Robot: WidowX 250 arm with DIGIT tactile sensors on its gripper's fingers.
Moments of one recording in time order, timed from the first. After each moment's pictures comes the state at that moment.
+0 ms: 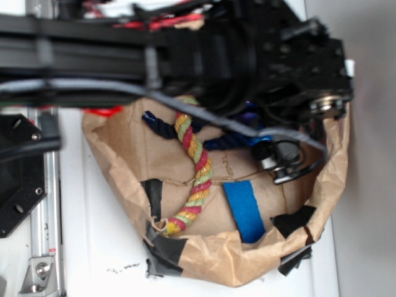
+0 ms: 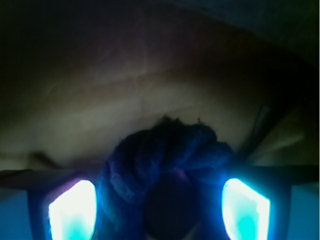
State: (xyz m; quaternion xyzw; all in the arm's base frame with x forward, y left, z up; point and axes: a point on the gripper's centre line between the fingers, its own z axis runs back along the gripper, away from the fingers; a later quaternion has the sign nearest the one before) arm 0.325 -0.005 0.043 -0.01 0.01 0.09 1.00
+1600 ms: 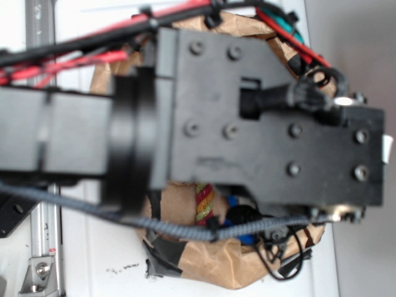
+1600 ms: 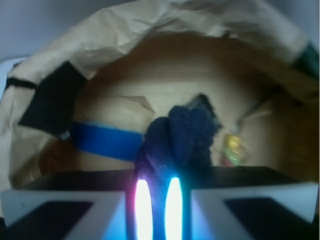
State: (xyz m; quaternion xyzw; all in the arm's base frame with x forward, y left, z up) arm 0.282 -0.049 0.149 0.03 0.00 -0.03 1.00
